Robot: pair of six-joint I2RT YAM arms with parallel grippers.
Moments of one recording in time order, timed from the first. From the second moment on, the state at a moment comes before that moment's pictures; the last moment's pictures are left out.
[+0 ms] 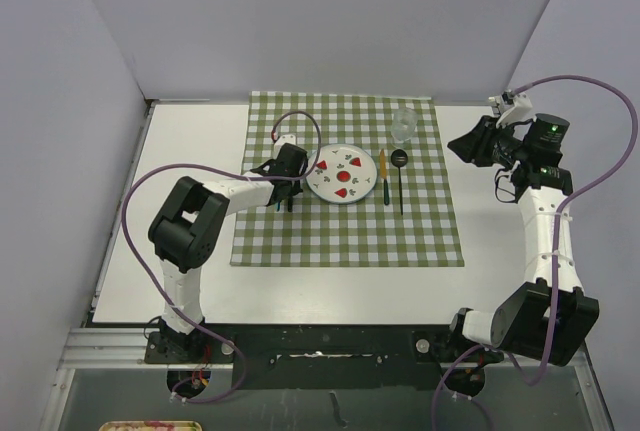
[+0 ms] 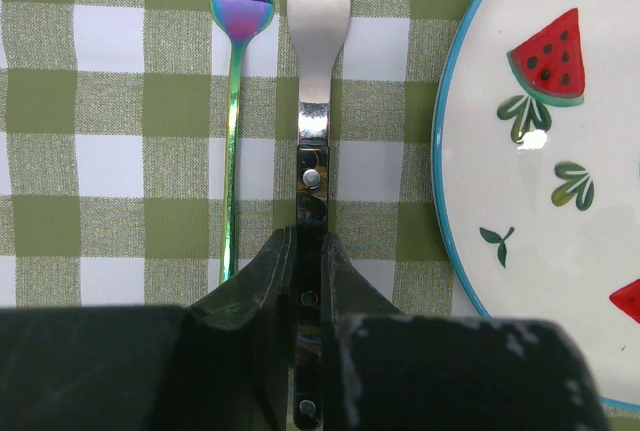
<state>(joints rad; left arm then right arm) -0.57 1.98 1.23 -0.09 -0.37 -0.50 -0.28 1.27 1.18 -0.40 -0.75 0.08</state>
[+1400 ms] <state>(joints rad) -0.57 2.00 1.25 -0.09 -0.34 -0.40 -0.30 1.27 1.18 -0.38 -0.77 0.10</state>
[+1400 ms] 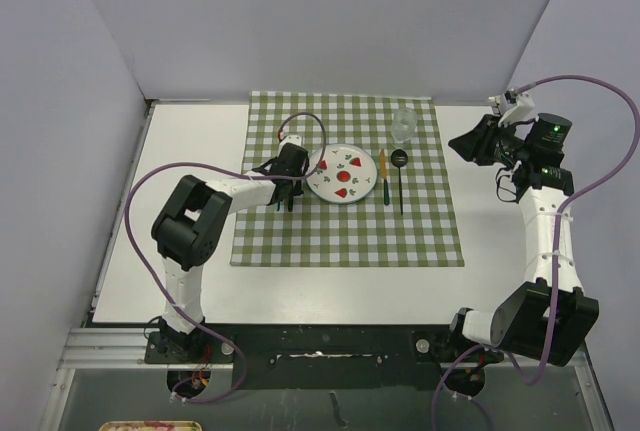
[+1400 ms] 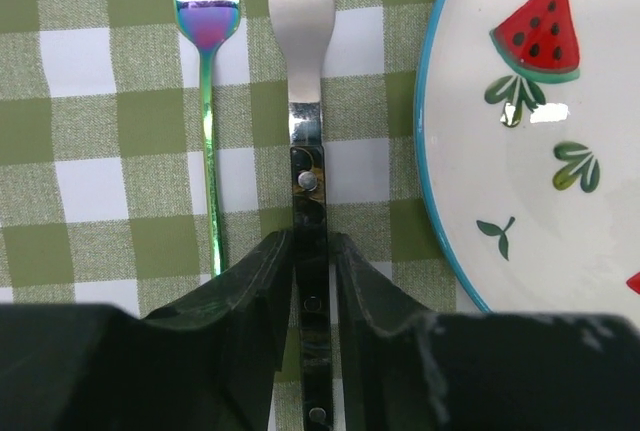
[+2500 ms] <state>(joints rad) -0.58 2.01 1.25 -0.09 -0.35 -0.37 -0.30 1.27 1.18 -0.37 -0.79 0.12</state>
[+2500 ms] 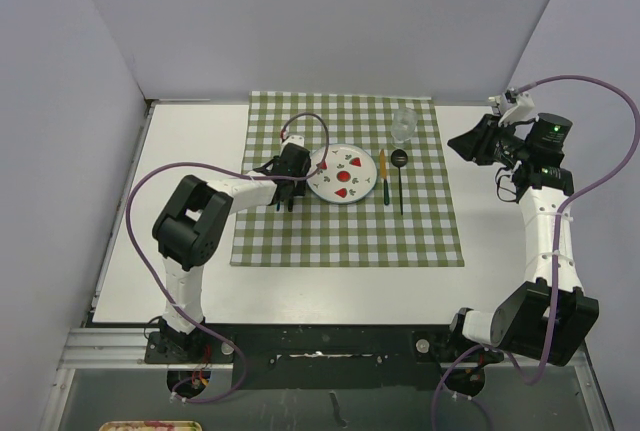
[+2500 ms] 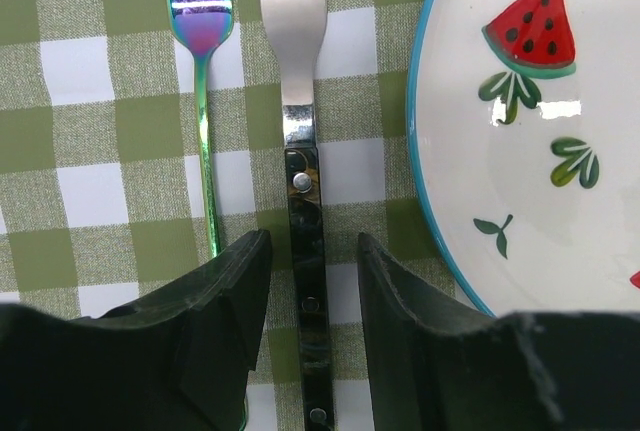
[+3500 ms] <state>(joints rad) -0.61 1.87 1.25 -0.07 -0.40 -0.25 -0.30 1.29 1.16 -0.34 -0.80 0.13</state>
